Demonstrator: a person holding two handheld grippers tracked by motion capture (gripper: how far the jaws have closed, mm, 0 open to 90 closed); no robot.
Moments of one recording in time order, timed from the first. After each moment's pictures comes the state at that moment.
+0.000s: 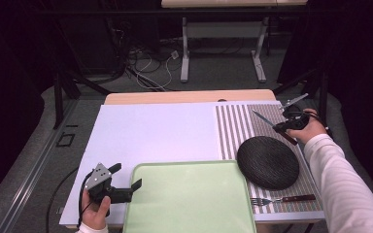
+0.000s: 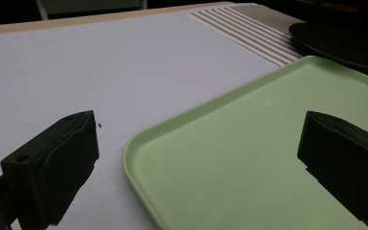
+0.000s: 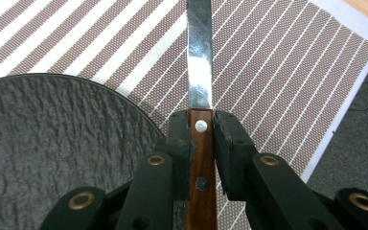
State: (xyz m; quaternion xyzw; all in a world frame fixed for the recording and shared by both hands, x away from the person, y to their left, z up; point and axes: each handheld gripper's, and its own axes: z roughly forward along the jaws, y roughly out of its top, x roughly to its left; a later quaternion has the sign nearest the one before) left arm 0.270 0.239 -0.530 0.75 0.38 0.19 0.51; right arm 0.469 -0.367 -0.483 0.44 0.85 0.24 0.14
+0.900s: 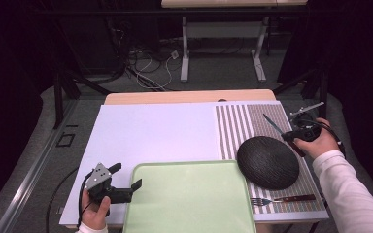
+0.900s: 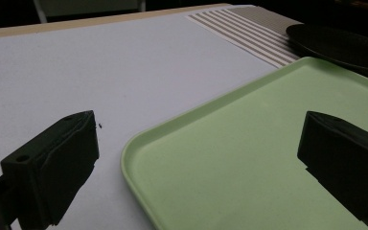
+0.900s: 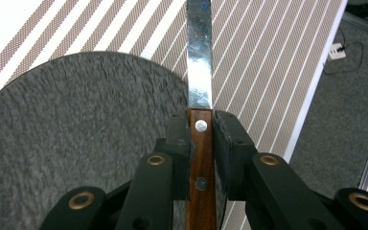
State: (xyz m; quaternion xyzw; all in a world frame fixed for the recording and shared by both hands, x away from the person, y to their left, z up) left arm 0.269 0.239 -0.529 0.75 0.38 0.19 0.51; right arm 0.412 -0.370 -0.464 0.52 0.81 0.23 0.16
